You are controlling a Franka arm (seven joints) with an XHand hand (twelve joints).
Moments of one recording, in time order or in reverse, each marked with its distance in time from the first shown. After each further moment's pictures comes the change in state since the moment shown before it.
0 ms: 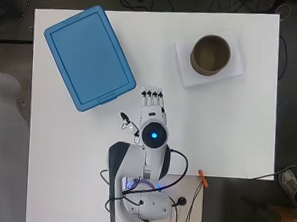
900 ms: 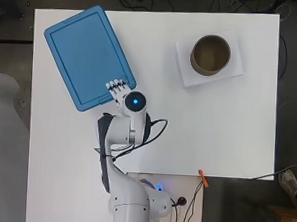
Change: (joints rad) arm 0.100 0.318 0.065 -0.143 0.145 0.326 -0.427
